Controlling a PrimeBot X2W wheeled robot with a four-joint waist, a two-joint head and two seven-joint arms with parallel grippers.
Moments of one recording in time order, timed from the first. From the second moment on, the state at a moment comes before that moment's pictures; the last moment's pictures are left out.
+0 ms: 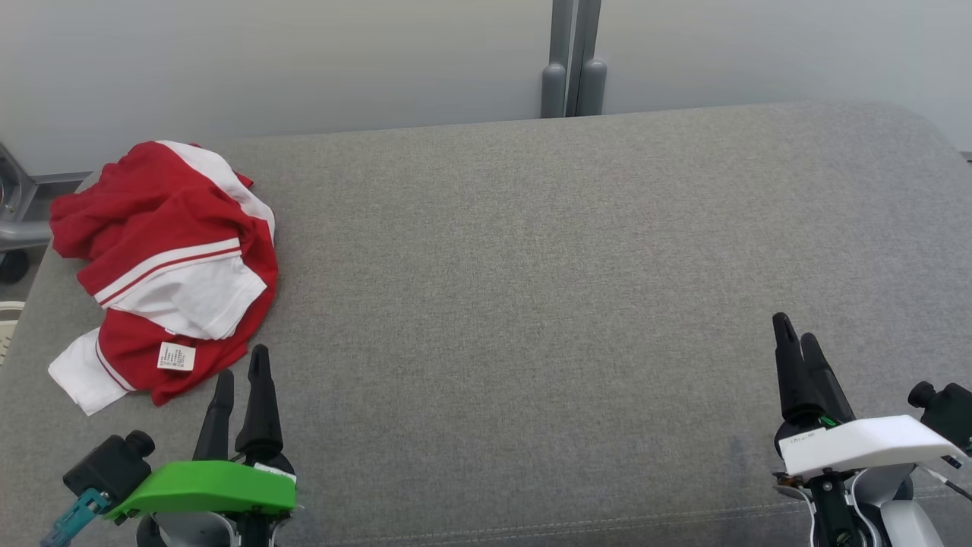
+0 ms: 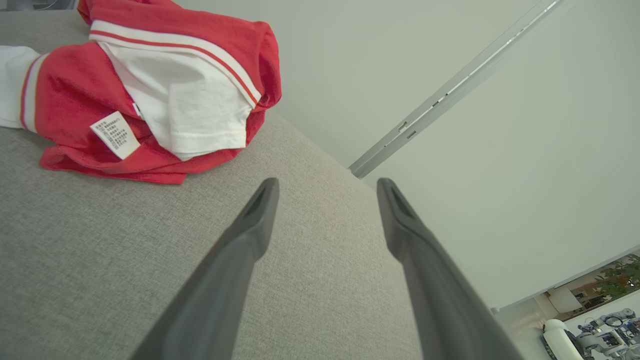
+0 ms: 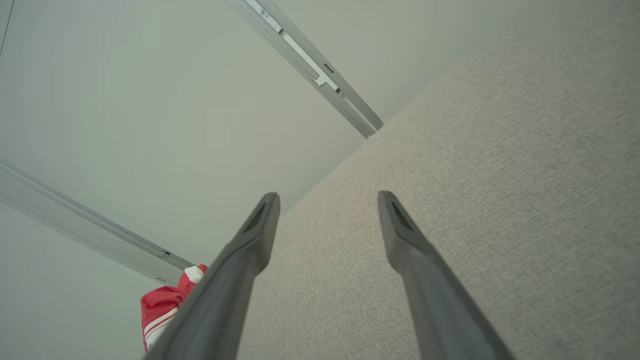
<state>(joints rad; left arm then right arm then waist) -0.02 0.04 -0.04 0.13 -0.83 -0.06 -0.10 -0.03 -0.04 -0.04 0.09 0.85 0.13 -0.08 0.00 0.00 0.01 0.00</state>
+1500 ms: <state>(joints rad) 0.00 0.04 -0.04 0.16 -0.31 -0.04 -0.21 0.02 -0.05 0.01 0.03 0.34 0.13 -0.20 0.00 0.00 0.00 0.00</state>
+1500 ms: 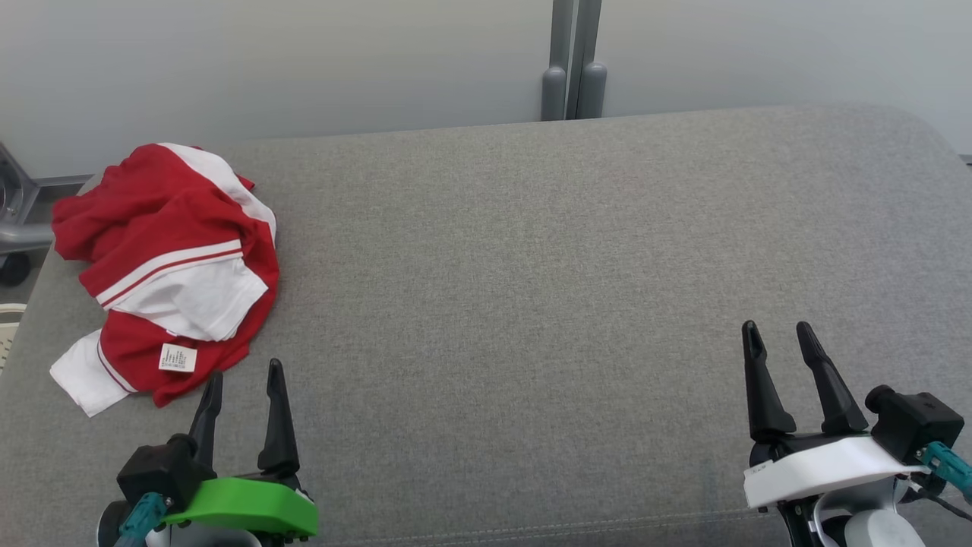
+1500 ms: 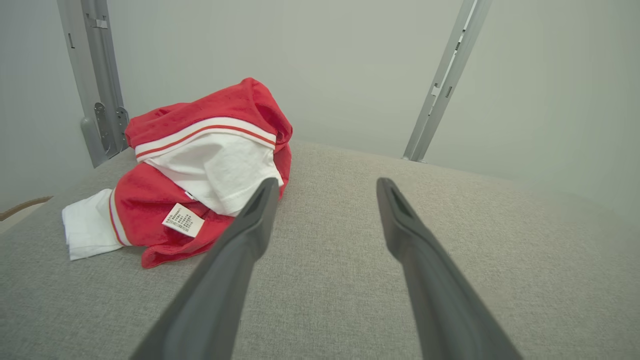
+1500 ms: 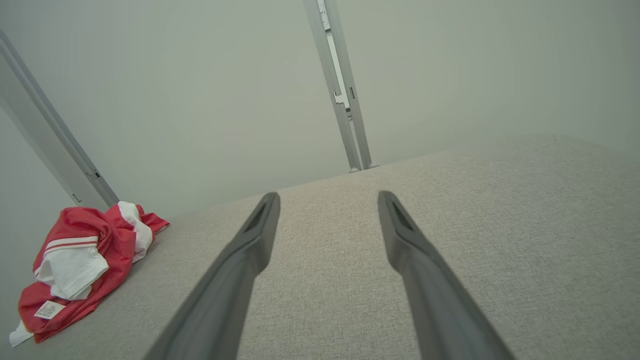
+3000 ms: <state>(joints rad) 0.01 0.05 -0.08 0.21 -0.20 -0.02 -0.26 0.03 -0.05 0.01 0.05 0.14 0.13 -0.26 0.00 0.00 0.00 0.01</state>
